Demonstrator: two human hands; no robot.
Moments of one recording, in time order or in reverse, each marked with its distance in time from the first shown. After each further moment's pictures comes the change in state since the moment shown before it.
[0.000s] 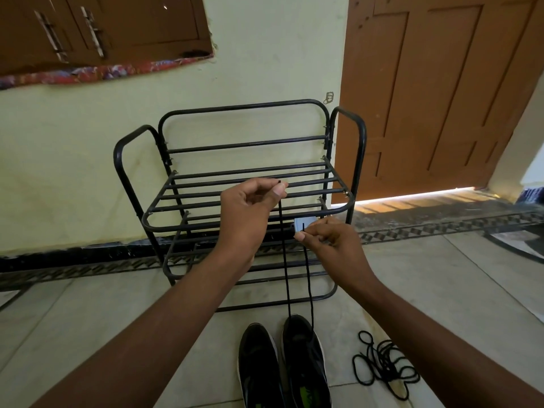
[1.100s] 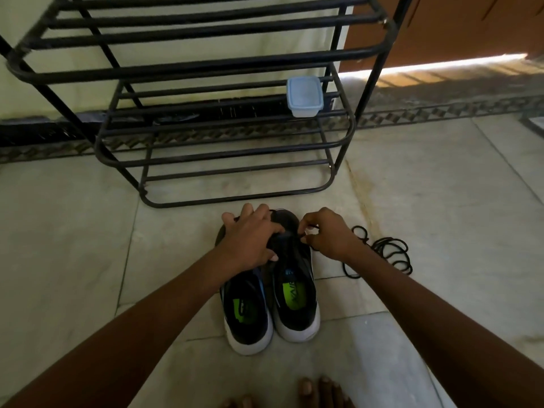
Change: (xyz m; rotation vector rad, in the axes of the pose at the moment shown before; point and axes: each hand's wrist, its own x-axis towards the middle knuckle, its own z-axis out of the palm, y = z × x) left_hand -0.096 -0.270 0.007 1.318 -0.977 -0.087; right_hand -0.092 0.219 0.049 -0.482 -0.627 0.424
